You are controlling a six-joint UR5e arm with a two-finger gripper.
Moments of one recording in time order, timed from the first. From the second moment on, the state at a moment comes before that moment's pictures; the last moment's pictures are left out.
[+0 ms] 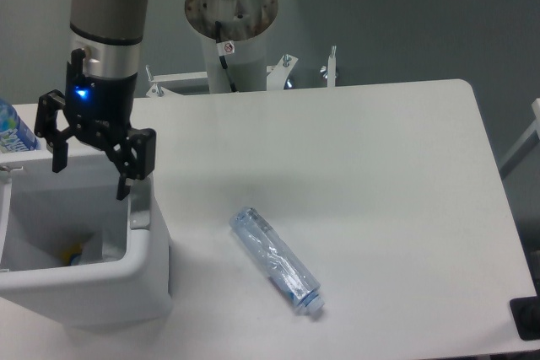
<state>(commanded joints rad) 2.20 -1.71 -1.47 -0.96 1.24 0.28</state>
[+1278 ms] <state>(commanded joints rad) 2.56 -1.97 -1.43 -0.95 1.30 0.06</state>
